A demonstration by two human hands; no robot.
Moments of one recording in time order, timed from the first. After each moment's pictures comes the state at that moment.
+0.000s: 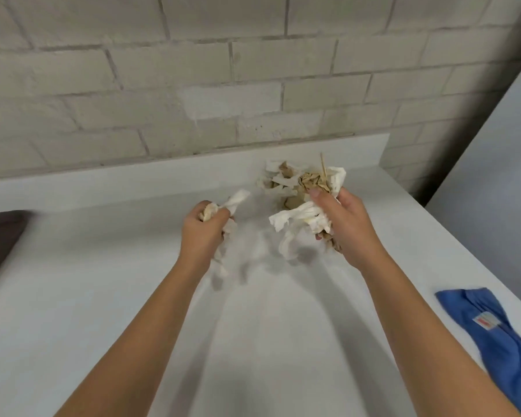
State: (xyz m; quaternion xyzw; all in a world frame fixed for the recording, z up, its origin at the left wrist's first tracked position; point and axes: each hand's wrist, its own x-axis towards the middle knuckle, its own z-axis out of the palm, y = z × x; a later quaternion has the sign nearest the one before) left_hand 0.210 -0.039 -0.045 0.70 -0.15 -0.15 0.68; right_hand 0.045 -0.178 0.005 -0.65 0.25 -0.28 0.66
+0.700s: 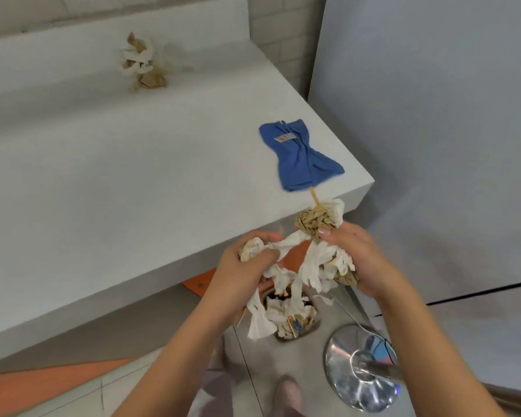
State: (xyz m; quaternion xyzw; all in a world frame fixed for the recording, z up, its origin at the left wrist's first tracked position) left_hand -0.233 -0.020 -0.103 0.64 -0.19 -0.47 0.58; right_hand -0.367 -0.153 -0.112 -0.56 0.29 -0.19 0.76
